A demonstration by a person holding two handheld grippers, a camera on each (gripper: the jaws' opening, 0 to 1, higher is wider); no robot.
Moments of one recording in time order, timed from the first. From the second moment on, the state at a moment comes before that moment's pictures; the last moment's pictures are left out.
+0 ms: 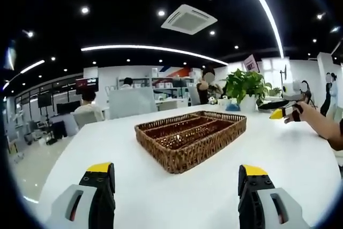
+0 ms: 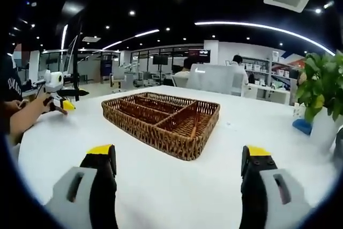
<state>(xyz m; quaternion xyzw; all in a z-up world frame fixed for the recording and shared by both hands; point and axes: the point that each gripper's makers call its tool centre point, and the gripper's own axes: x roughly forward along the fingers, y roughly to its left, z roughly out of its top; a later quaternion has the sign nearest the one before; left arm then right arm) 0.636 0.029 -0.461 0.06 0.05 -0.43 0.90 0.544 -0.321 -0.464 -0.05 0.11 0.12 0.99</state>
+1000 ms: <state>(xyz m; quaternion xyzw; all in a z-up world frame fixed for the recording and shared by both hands) 0.624 0.020 -0.456 0.07 0.04 -0.45 0.89 0.542 -0.318 -0.480 -0.05 0.14 0.12 0.98</state>
